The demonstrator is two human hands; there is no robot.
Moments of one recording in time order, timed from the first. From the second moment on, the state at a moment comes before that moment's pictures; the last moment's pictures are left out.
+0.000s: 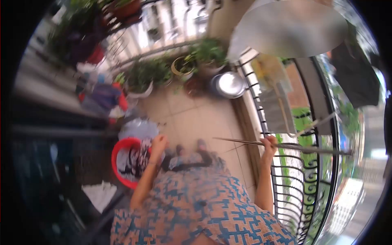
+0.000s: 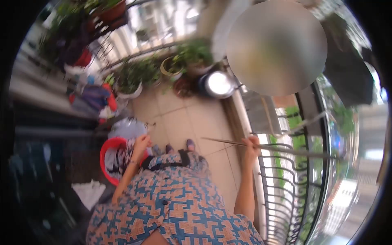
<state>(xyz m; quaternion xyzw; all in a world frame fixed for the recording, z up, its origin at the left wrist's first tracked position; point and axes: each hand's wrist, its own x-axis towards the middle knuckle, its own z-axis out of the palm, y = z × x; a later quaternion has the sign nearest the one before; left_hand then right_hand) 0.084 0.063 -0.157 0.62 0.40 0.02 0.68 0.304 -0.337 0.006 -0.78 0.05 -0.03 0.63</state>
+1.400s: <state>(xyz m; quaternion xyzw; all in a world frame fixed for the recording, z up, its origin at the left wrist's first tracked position) -0.073 0.073 -0.221 0.40 0.85 0.14 0.30 0.448 -0.631 -0.210 -0.84 0.34 0.11 0.41</state>
